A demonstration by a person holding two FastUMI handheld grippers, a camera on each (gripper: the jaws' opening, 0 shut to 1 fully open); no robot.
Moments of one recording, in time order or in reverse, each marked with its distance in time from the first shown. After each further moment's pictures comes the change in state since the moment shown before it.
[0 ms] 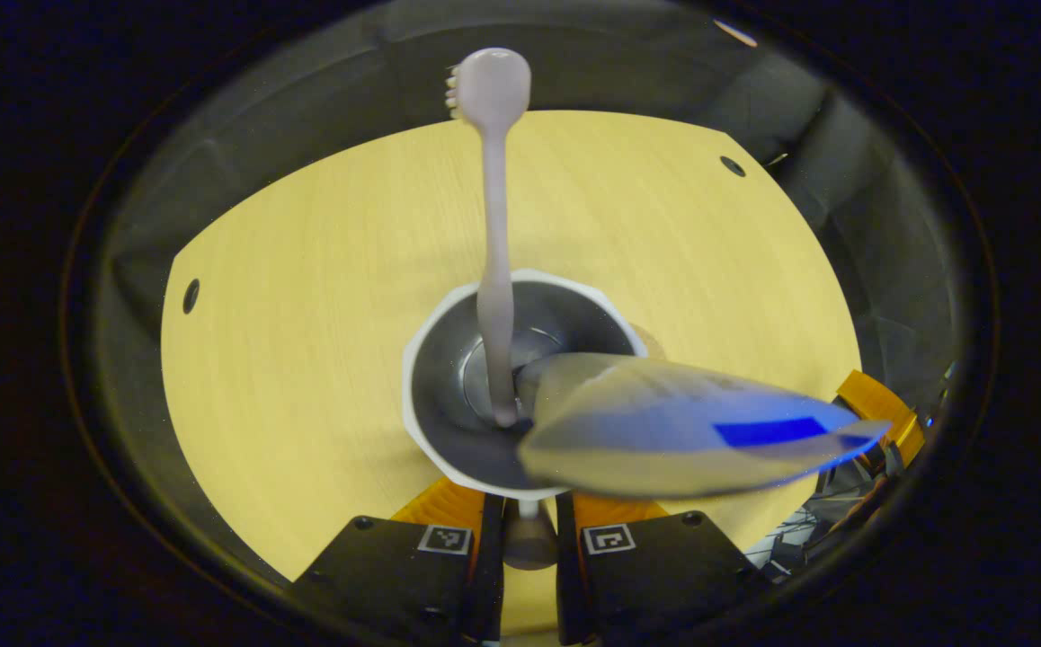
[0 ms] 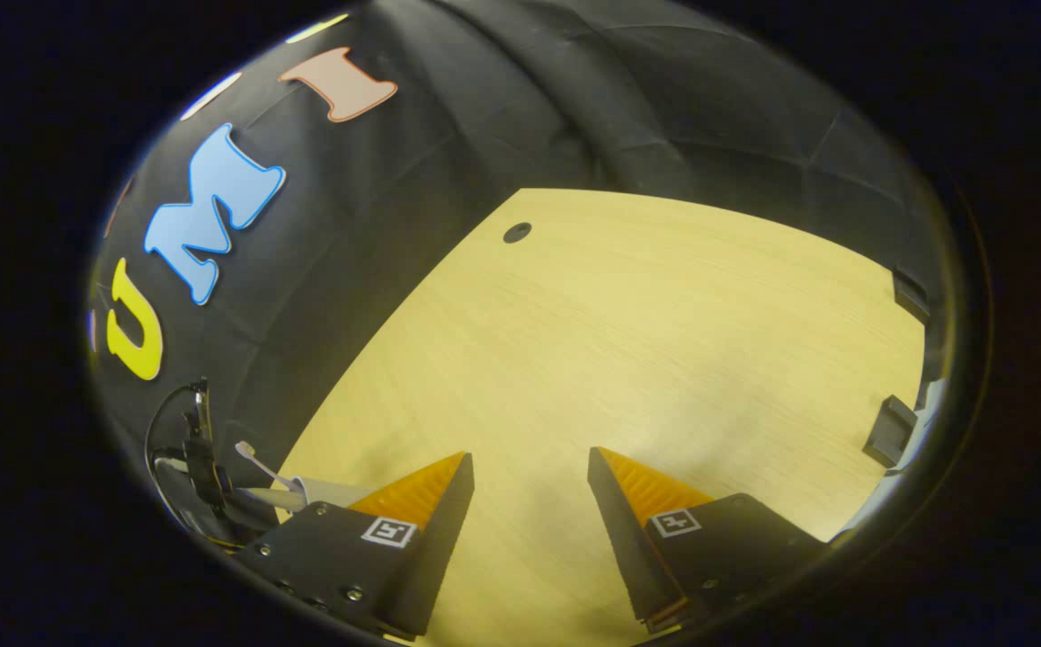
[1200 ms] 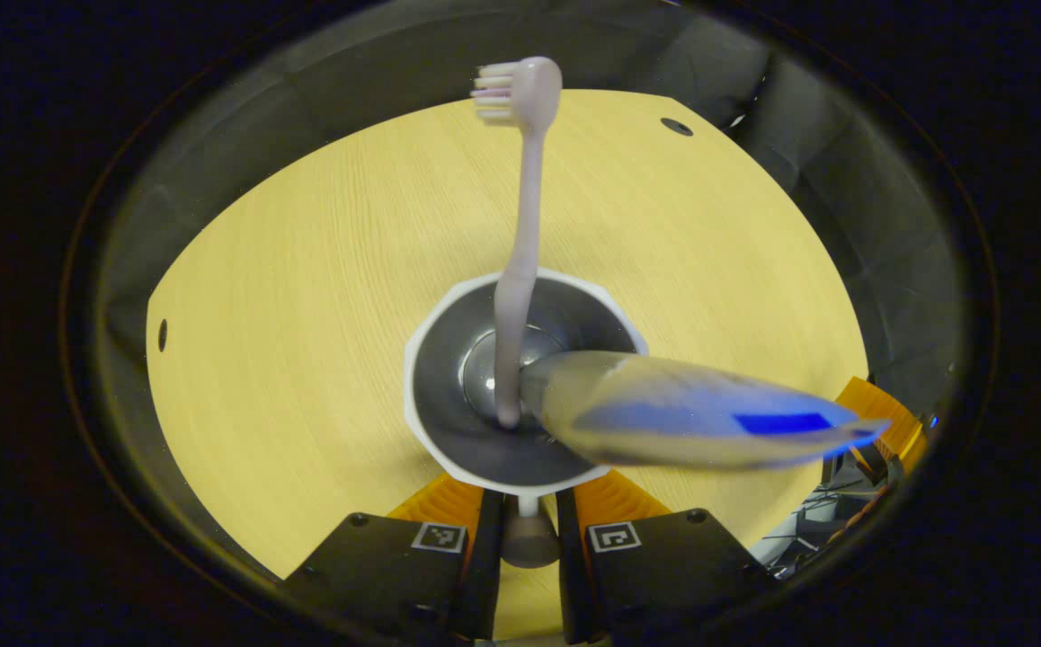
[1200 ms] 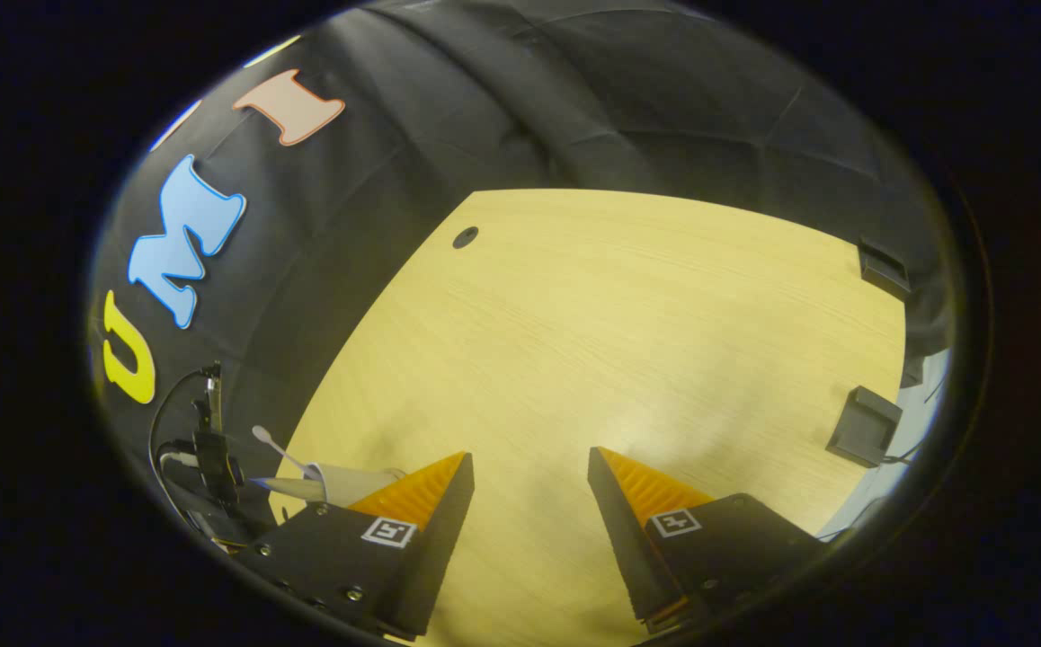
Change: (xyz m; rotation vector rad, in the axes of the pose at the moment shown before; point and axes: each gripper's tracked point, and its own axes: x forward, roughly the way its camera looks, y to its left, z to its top) left arm 0.024 -0.080 0.012 0.098 0.008 -0.003; right arm -0.018 -0.052 0.002 0.064 0.020 -0.041
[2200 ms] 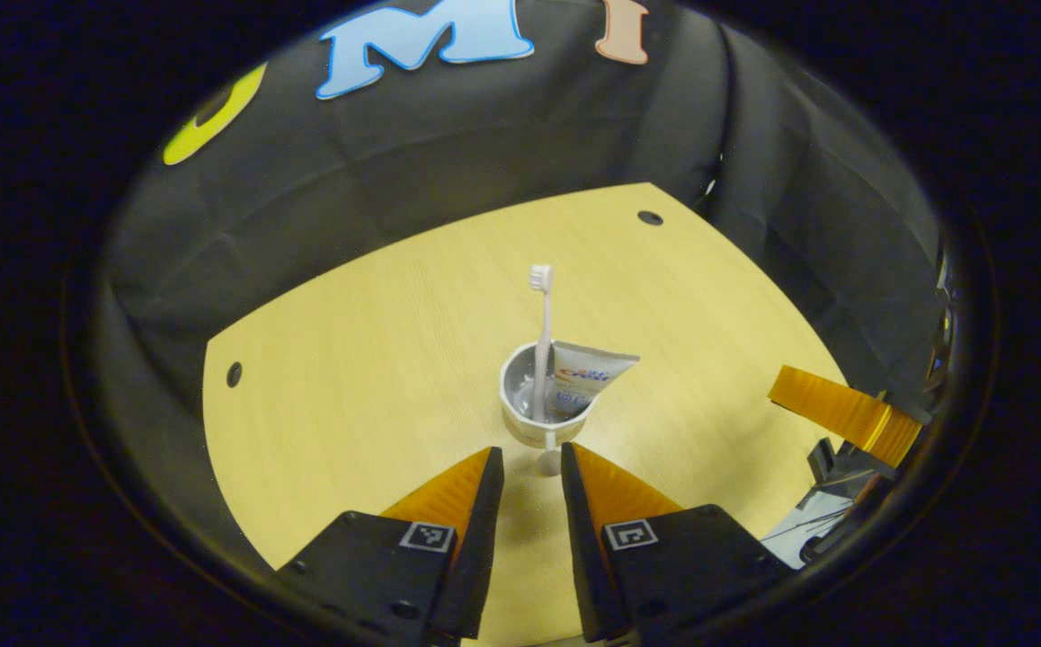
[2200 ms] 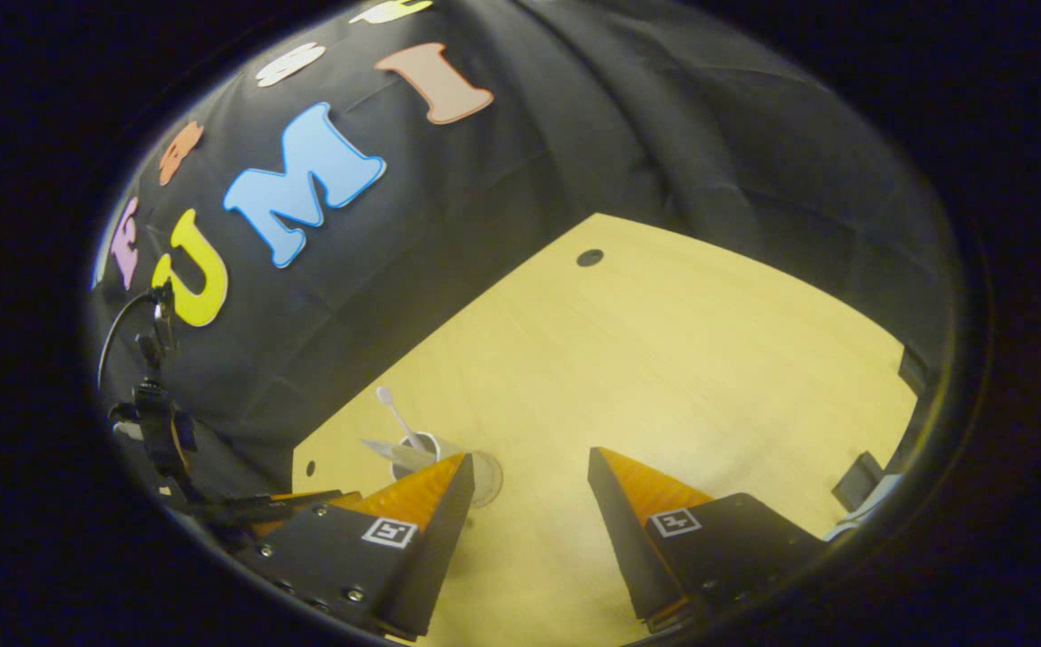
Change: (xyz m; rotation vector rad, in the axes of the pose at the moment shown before) left arm -0.169 -0.001 0.032 0.042 -0.383 0.074; right arm -0.064 0.104 0.006 -0.308 -0.053 0.210
